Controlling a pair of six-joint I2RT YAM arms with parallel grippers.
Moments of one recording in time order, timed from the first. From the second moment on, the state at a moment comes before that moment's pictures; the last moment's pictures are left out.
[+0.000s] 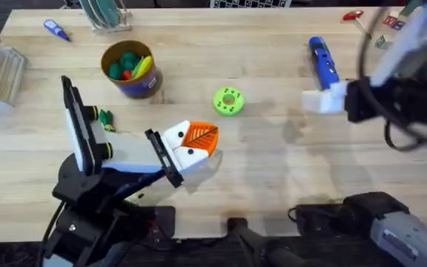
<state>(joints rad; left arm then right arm) -0.38 0.01 0.01 -0.05 0.67 -0.11 0.12 0.83 0.82 -0.83 -0.11 -0.07</state>
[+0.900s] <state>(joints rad) -0.38 0.01 0.01 -0.06 0.71 -0.10 -0.09 1.91 1.53 -0.74 0.11 -0.22</state>
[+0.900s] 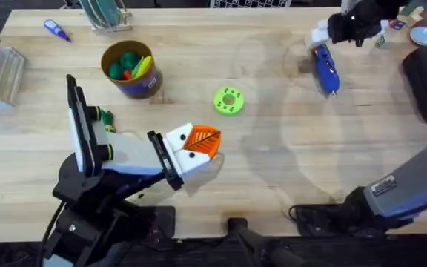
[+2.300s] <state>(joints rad) -0.38 0.01 0.01 -0.06 0.74 -0.10 -0.18 2.09 1.55 -0.61 -0.14 -0.24</state>
